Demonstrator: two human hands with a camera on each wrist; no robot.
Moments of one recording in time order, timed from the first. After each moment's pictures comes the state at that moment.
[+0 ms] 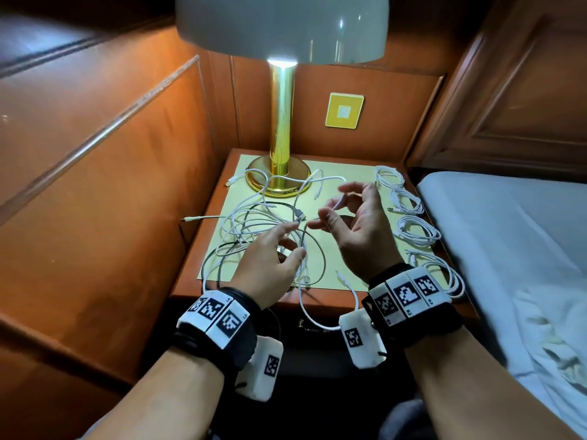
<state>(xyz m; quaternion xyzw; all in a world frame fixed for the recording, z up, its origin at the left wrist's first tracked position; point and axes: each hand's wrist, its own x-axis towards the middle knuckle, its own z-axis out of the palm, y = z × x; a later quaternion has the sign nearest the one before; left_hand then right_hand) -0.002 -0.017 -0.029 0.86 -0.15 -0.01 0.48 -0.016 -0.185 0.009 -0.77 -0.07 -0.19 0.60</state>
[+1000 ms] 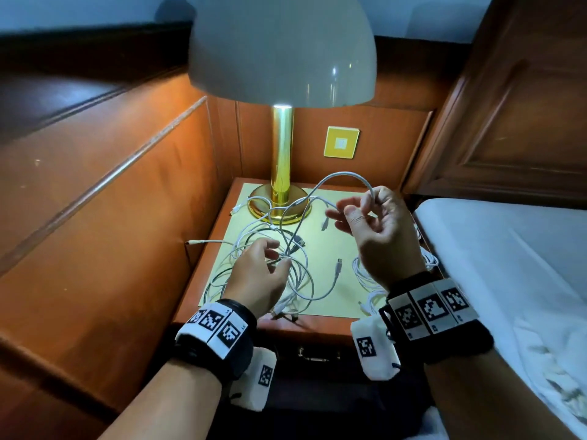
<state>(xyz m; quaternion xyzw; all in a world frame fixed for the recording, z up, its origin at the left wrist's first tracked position) 0.016 -0.014 -0.014 0.88 -0.07 0.01 0.47 -0.019 -0.196 0.057 -0.74 -0.05 -0.24 0.62</state>
